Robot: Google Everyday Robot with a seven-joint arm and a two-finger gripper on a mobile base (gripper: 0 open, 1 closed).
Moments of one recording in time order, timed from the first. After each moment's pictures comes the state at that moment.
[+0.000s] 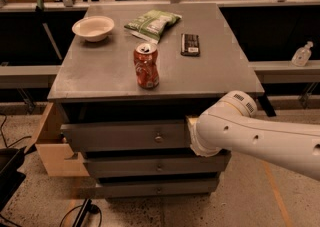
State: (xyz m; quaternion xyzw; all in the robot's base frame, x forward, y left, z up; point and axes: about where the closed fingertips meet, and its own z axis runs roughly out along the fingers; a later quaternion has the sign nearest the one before) arm 0.504 -0.122 0.637 -0.76 0.63 -0.10 0.14
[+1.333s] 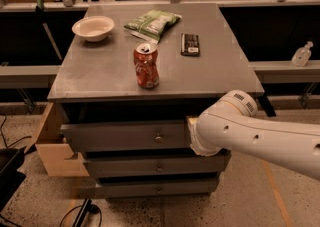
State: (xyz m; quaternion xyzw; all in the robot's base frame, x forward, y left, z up) arm 0.504 -0.122 0.638 -0.76 0.63 -0.10 0.14
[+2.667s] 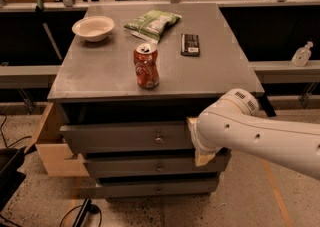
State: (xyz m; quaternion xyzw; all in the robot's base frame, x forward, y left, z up) arm 0.504 -0.123 0.644 -0.76 0.63 -0.11 0.14
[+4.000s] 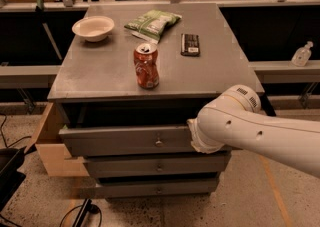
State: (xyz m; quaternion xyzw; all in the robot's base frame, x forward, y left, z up) arm 0.504 -0.123 0.655 -0.76 0.63 -0.11 0.14
